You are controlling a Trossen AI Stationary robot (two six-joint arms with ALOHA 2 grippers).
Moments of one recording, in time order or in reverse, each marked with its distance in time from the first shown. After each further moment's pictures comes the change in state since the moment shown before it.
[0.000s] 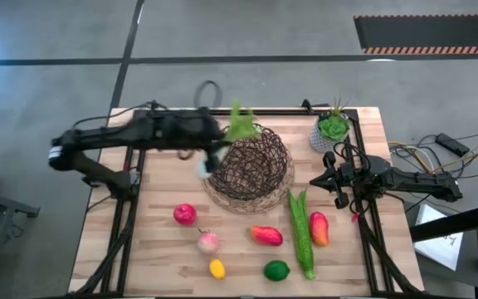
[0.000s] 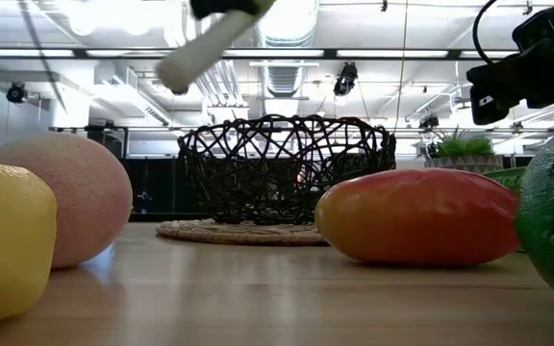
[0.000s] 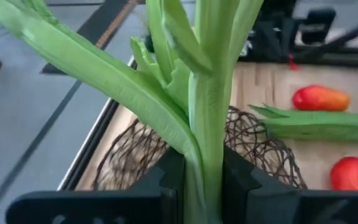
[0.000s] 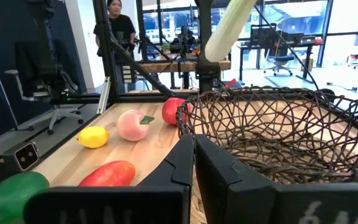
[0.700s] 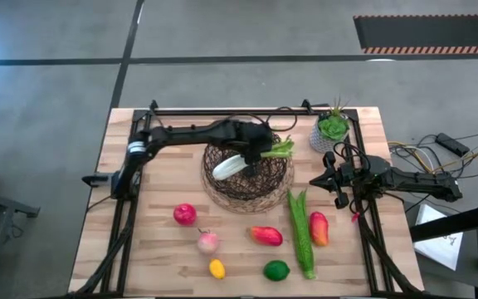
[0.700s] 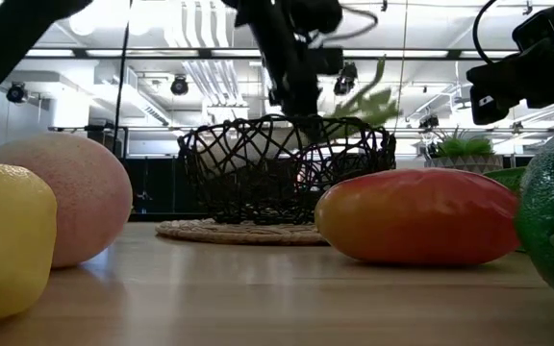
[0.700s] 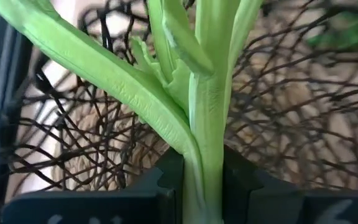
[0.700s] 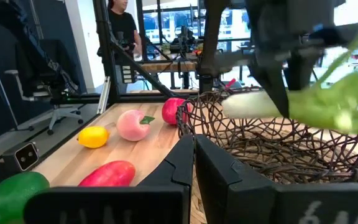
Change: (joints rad) left arm 0.075 0.708 0.490 -0.333 0.062 0.053; right arm 0.000 0.000 0.000 0.000 0.000 0.000
